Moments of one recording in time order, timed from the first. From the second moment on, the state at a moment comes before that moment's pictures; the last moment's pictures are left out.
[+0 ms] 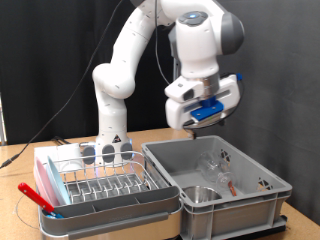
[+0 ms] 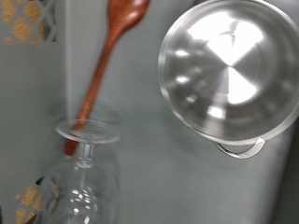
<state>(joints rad) -1.46 -0.51 1.45 -2.12 0.79 1.86 0.34</state>
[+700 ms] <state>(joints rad) -1.26 -0.59 1.38 -2.18 0.86 2.00 0.36</state>
